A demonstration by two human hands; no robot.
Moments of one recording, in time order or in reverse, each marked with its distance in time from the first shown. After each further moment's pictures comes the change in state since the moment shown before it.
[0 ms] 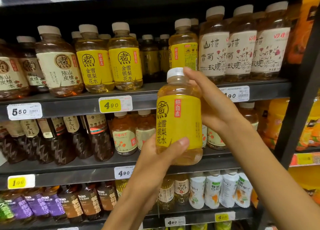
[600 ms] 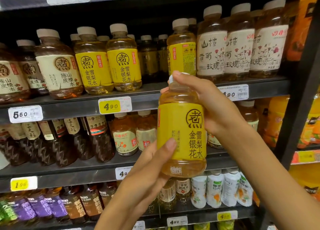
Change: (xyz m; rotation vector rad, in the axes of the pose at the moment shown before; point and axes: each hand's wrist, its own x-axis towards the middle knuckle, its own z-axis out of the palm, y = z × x) left_hand -0.009 -0.001 -0.014 -0.203 -0.173 -0.131; right_hand -0.007 0.001 0.006 -0.050 -0.059 -0.080
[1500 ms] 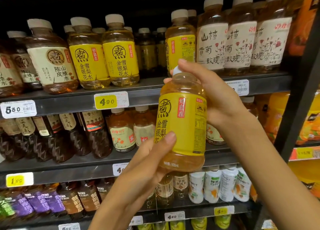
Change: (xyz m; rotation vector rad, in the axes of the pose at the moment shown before) left_hand 0.004 0.000 -0.001 0.028 0.042 -0.003; right_hand 0.006 -0.004 -0.006 0.123 0.052 0.043
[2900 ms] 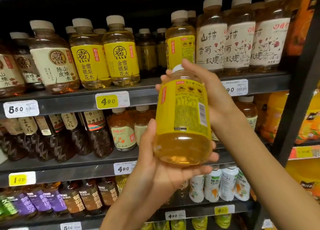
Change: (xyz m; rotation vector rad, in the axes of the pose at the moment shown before) left_hand -0.004 0.003 0.033 -0.328 -0.047 -0.031; right_hand 0.004 0.005 -0.001 0.201 -0.052 0.102
